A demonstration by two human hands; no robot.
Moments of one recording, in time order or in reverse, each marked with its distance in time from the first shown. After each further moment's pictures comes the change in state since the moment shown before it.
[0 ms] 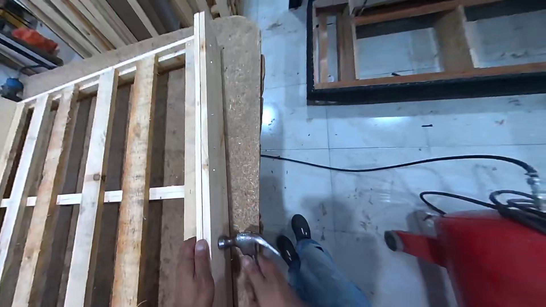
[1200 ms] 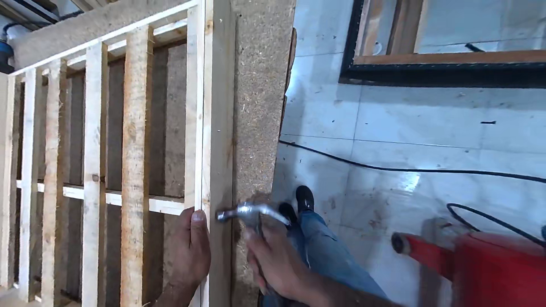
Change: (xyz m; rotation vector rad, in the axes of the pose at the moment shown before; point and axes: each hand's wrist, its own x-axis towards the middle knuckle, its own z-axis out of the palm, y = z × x) left_hand 0.122 0.049 0.017 0.005 0.026 -0.076; right_hand 0.090 -0.117 -0.079 -0.012 -0.153 -0.023
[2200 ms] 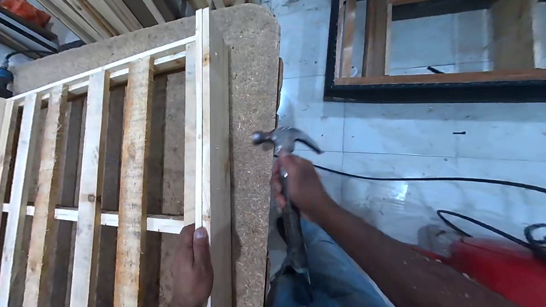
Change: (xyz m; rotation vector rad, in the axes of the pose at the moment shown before) left_hand -0.001 0.004 -0.001 0.037 0.003 0.066; right_hand 0.057 -0.075 -0.063 0.090 0.212 -0.133
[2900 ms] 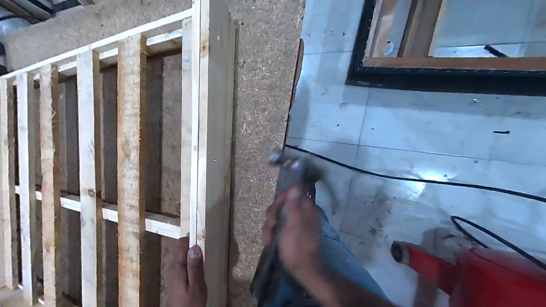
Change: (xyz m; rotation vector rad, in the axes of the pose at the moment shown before) left_hand 0.002 0.004 0.001 0.042 -0.005 -0.018; right_hand -0.010 0.023 0.028 0.202 0.189 -0.075
